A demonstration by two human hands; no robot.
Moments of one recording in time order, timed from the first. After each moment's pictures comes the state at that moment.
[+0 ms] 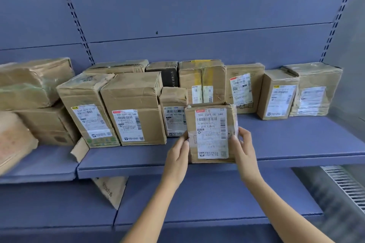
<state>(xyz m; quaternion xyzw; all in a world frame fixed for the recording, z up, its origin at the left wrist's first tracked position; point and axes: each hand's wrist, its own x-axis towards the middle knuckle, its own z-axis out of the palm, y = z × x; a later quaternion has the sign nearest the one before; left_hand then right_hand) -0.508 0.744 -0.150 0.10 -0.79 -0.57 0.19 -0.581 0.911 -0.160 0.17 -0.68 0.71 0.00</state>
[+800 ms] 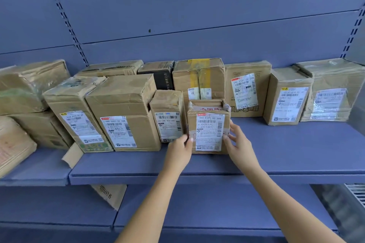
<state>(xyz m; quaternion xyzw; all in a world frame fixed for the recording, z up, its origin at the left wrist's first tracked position) -0.582 0.745 -0.147 0.18 -0.91 -0.35 0.16 -0.668 0.914 -0.170 0.21 -0.80 0.56 -0.02</state>
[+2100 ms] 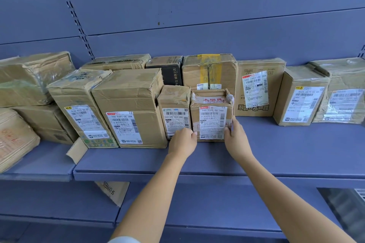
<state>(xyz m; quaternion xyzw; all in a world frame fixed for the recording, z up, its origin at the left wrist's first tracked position) -0.617 0.711 -0.157 0.19 -0.94 -0.27 0.09 -0.683 0.865 -0.168 0.16 -0.84 0.52 -0.01</state>
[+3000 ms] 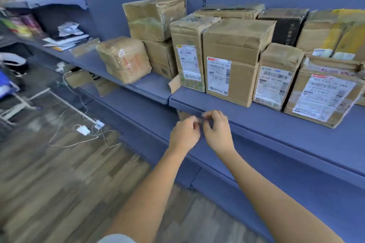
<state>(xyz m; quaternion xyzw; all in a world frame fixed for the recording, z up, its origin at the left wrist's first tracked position) -0.392 0.667 -0.172 0.45 -0.84 -0.25 0.17 -0.486 0.732 -0.189 0.46 -0.72 0.51 -0.12</state>
